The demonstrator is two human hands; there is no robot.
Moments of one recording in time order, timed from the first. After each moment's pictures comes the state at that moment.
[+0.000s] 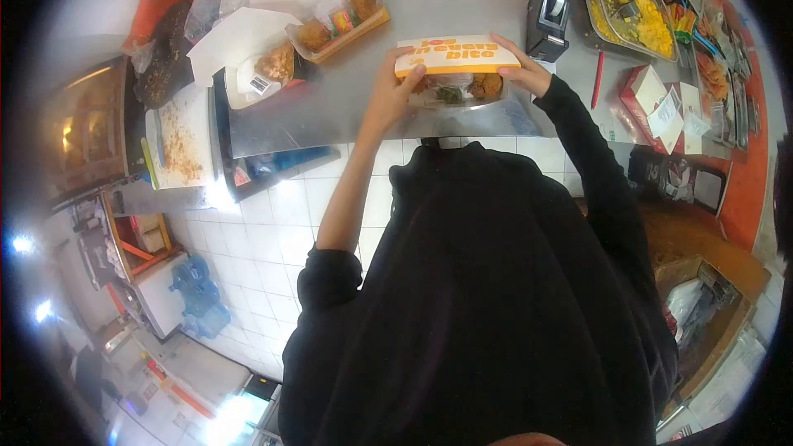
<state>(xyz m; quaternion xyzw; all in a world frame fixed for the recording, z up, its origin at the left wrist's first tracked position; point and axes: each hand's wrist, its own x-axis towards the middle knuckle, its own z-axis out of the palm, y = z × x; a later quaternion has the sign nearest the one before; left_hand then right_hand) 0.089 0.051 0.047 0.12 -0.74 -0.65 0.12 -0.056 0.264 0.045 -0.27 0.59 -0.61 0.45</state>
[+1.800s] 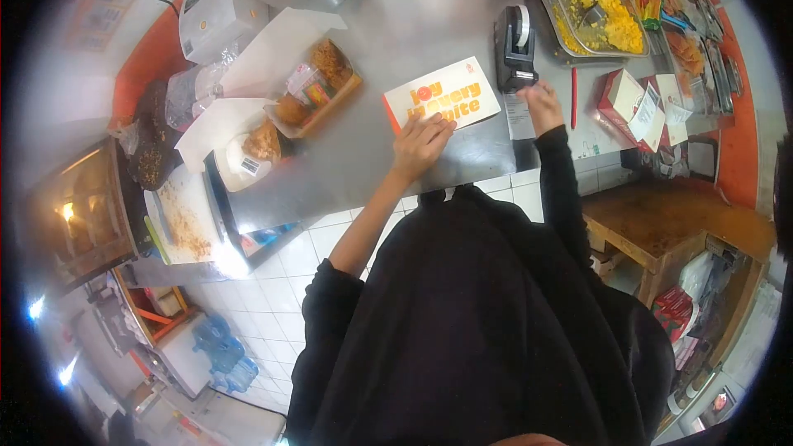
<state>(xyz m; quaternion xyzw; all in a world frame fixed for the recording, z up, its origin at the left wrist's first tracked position) 0.046 0.089 0.007 -0.15 -0.92 -0.17 0.33 -0.071 0.320 -0.012 -0.01 0.72 -0.69 0.08</state>
